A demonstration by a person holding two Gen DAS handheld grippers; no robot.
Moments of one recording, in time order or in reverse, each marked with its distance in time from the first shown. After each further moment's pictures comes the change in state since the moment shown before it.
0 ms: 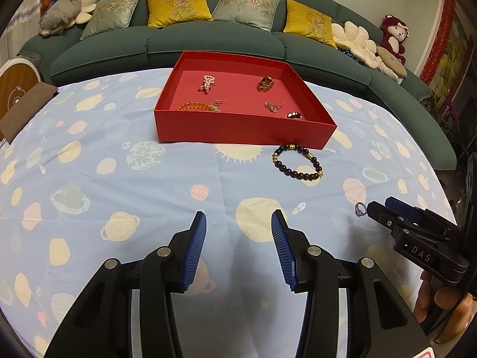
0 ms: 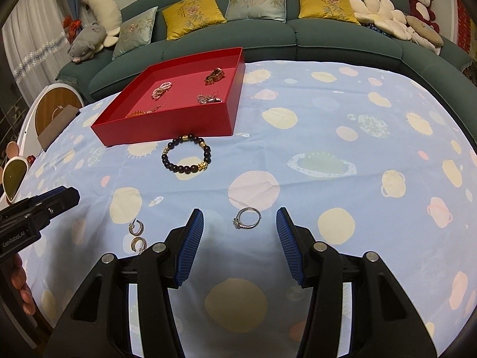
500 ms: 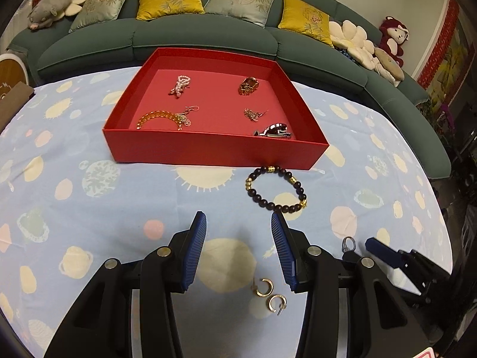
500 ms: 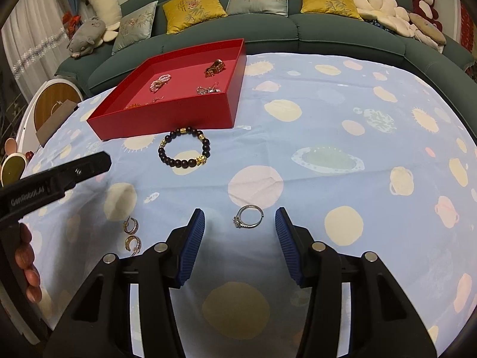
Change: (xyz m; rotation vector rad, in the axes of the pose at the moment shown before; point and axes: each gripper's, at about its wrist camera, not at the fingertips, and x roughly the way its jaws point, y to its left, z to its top) left arm 0.044 -0.023 0.039 -0.035 0.030 -0.053; right arm 0.015 0.000 -0.003 -0.010 0.034 0.001
